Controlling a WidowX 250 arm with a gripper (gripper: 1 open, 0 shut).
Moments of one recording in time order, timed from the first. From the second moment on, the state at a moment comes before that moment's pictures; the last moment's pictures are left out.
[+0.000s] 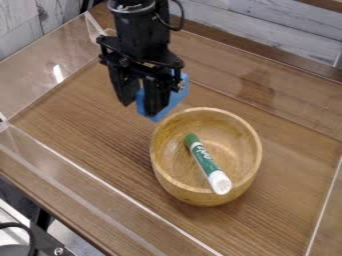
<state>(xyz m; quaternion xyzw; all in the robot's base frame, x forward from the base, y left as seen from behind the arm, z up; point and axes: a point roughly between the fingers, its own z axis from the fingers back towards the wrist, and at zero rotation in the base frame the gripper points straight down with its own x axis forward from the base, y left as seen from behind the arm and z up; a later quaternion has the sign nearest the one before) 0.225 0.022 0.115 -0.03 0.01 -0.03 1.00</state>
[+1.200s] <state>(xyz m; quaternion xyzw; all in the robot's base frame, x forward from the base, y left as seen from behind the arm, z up) 0.217 -0.005 0.123 -0.02 0.01 -0.01 1.00</state>
